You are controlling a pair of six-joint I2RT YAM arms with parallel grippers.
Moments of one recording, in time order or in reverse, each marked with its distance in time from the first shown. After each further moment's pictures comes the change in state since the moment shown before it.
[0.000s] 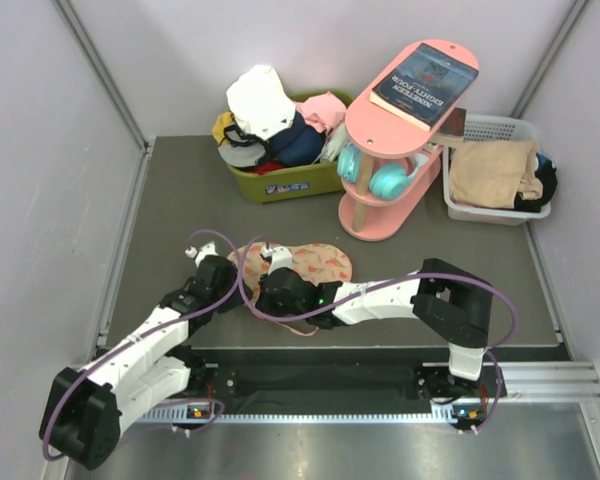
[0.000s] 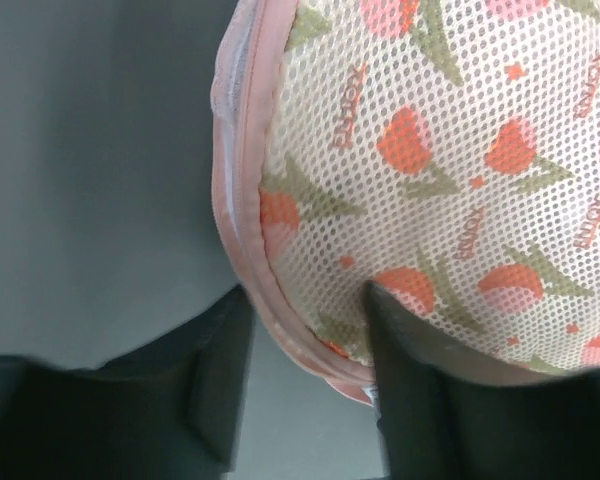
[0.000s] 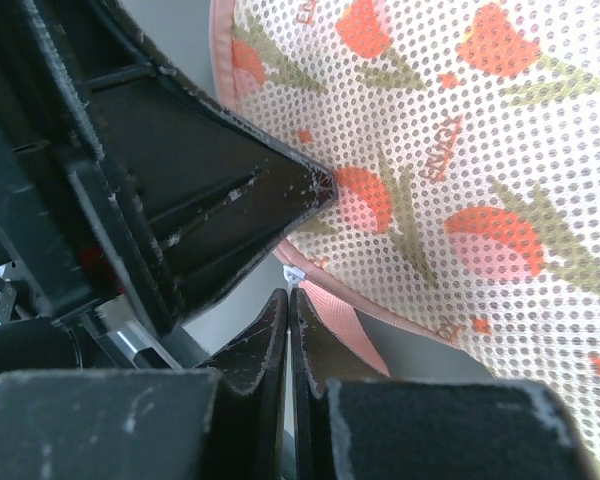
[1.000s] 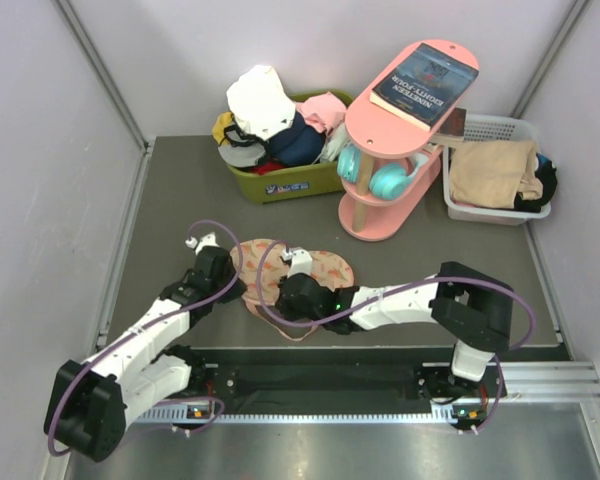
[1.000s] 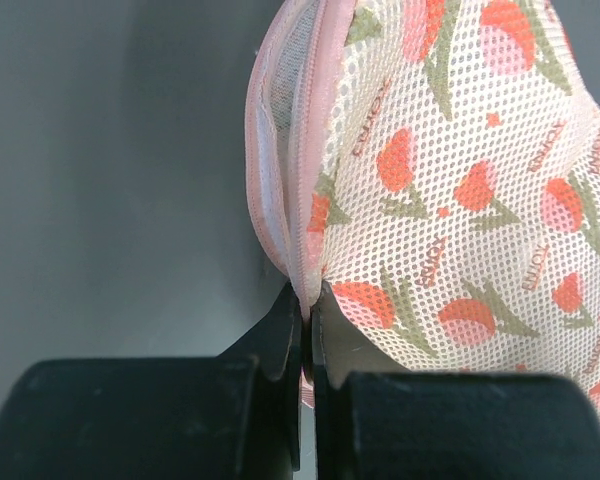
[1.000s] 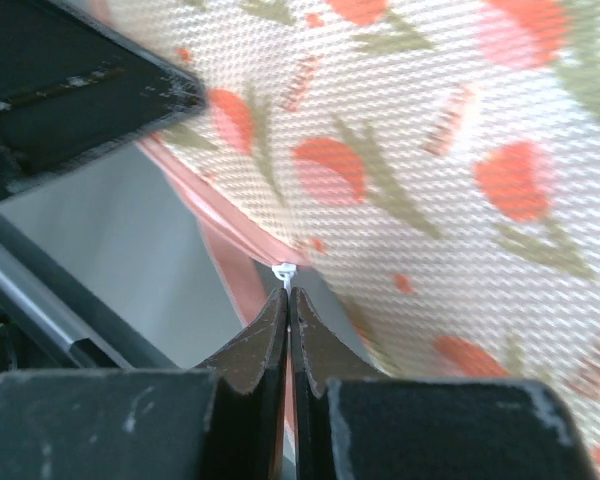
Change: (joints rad) left arm 0.040 0.074 0.055 0.045 0.021 0.067; right arm -0.008 -0.095 -0.145 0.007 0.088 0.009
